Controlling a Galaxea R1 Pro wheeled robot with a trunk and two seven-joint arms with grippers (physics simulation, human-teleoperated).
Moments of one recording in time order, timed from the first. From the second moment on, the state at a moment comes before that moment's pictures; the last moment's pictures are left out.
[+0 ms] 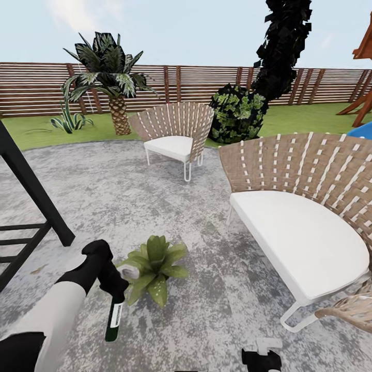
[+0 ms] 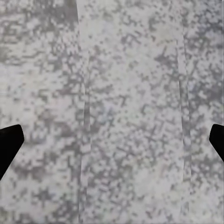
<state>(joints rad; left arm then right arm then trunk) -0.85 0.08 0.04 -0.68 -1.27 0.99 -1.54 -0.50 0.00 0.68 -0.03 -0.67 -0.24 -0.15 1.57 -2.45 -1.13</state>
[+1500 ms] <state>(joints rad) -0.68 0.08 0.06 -0.76 -1.26 0.88 -1.42 -0.50 -0.01 0.68 -0.03 -0.67 -0.24 -0.15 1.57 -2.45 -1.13</state>
